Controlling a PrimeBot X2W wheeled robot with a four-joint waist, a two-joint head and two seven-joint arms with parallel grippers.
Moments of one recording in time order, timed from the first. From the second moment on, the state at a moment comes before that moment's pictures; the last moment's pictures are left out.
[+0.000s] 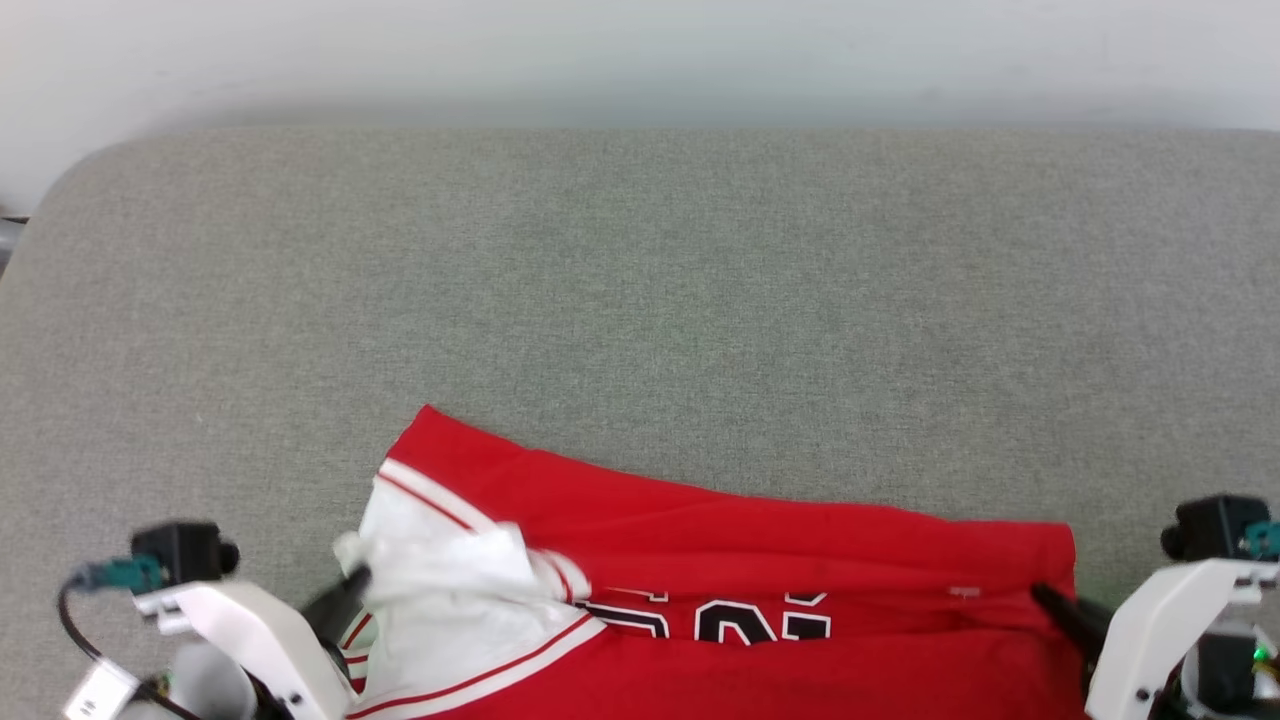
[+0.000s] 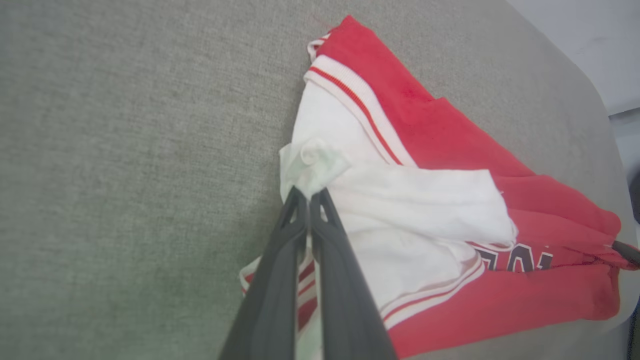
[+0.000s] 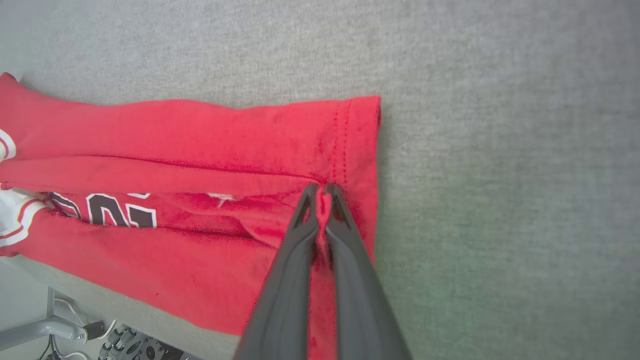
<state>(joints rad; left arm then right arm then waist) -0.09 0.64 -0.39 0.04 -1.13 0.16 0.20 -0.02 -0.22 -0.10 0.00 0.56 0.13 0.72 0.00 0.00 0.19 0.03</state>
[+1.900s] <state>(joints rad) -0.17 0.45 -0.41 -0.10 -0.57 0.23 -0.26 0.02 -0.19 -0.04 0.11 0.49 0.13 0.72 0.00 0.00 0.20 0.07</state>
